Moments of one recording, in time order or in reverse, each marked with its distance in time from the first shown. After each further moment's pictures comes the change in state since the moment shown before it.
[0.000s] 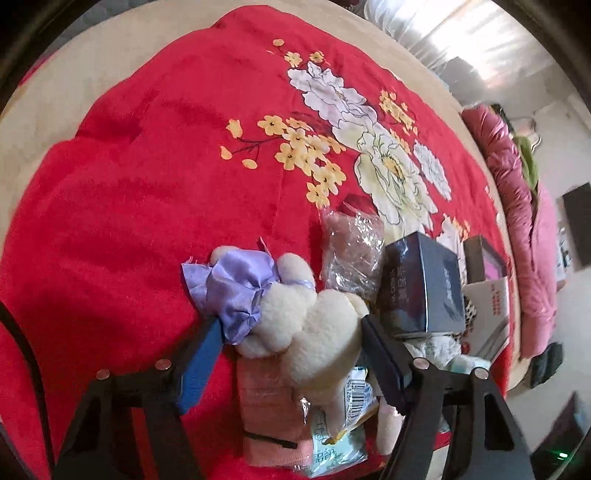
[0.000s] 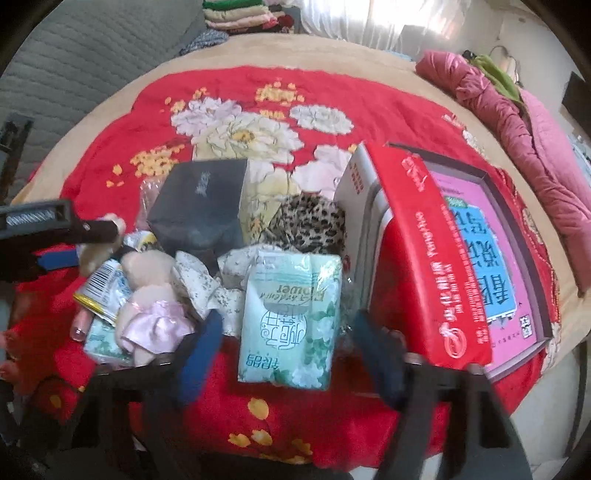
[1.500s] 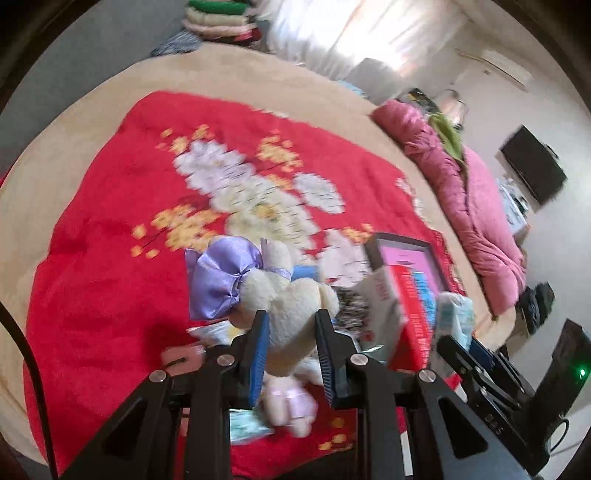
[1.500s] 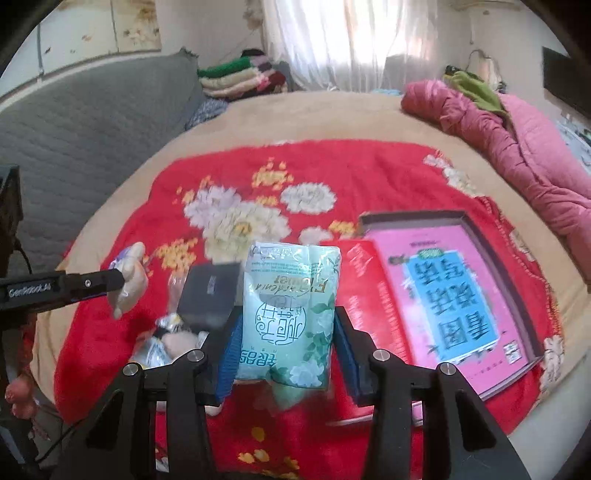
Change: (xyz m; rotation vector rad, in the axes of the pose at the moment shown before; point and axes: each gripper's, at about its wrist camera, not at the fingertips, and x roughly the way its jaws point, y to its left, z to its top) left arm -0.094 -0.109 -0.018 0.319 -0.159 -0.118; right arm -0.098 -0.064 0.022 0.134 -0.280 0.117
